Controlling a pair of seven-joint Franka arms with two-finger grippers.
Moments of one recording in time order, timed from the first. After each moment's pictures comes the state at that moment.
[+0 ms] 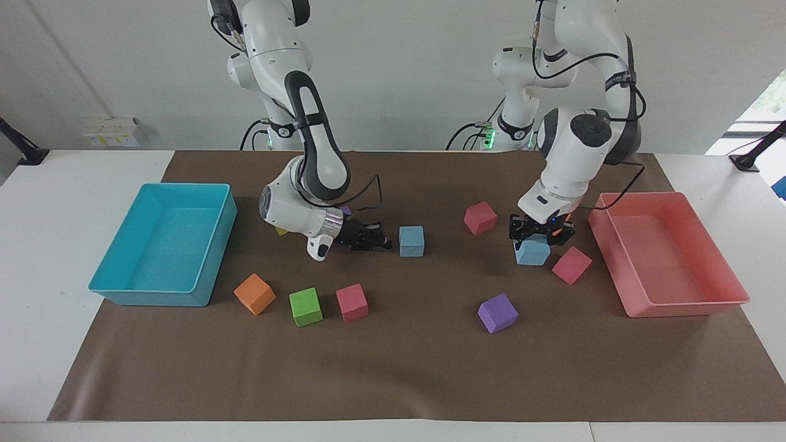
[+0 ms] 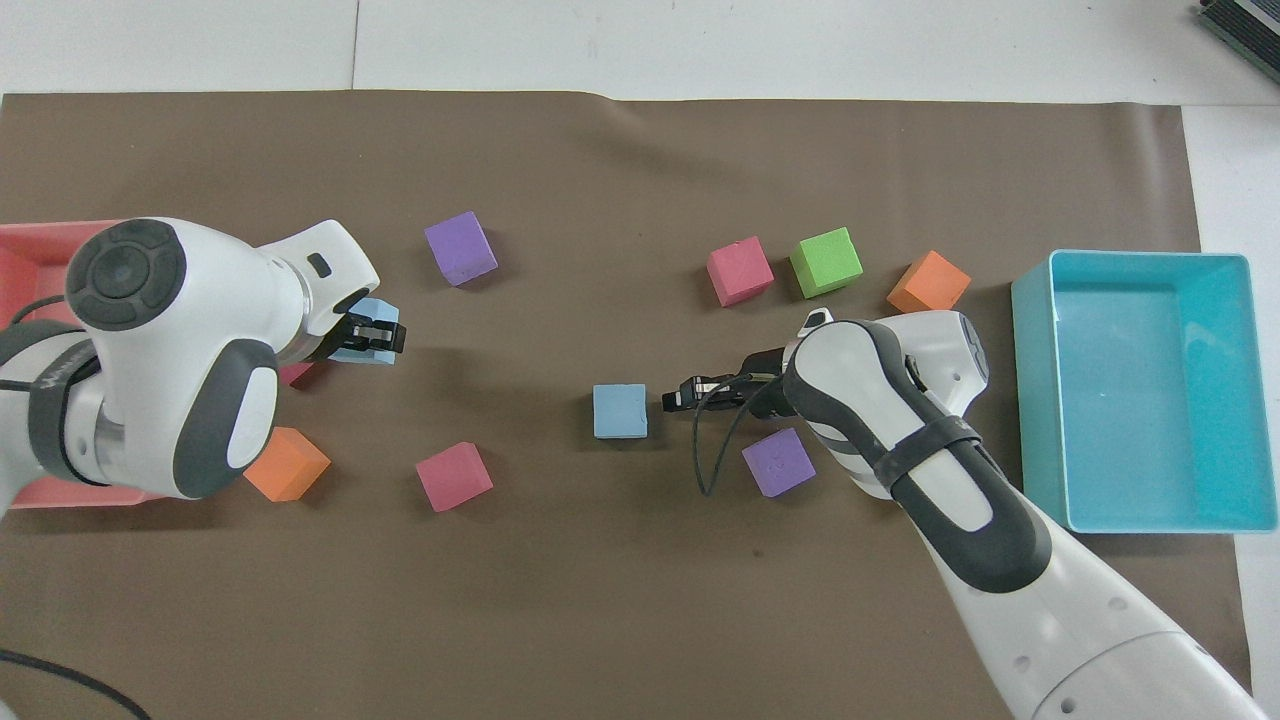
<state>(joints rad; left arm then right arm) -0.25 0.08 -0.02 -1.99 -0.01 2.16 -0.04 0.40 0.39 -0.06 -2.04 1.22 2.21 -0.58</state>
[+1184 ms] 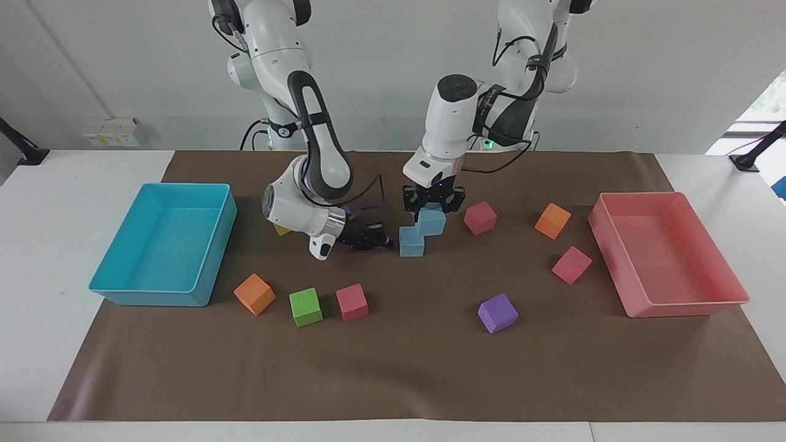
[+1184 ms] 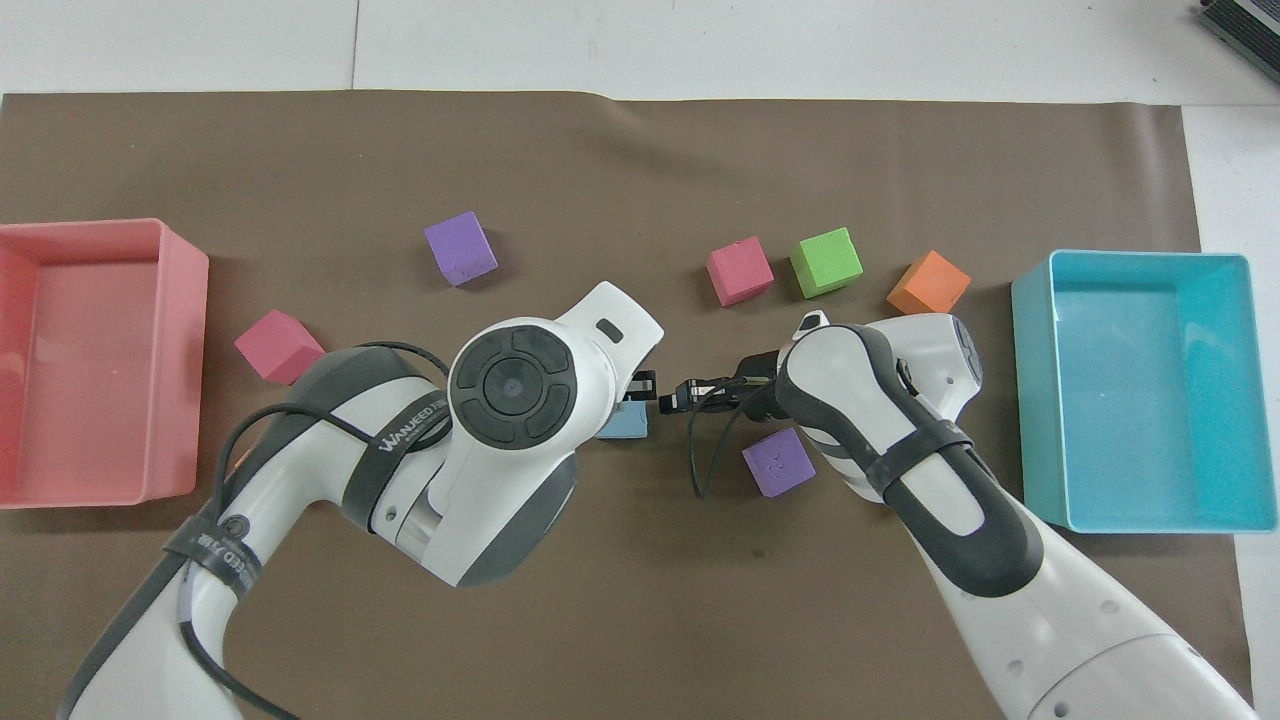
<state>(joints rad) -0.62 0.20 -0.07 -1.84 0.01 2.19 -0.68 0.41 0.39 -0.06 -2.04 1.22 2.22 -0.58</state>
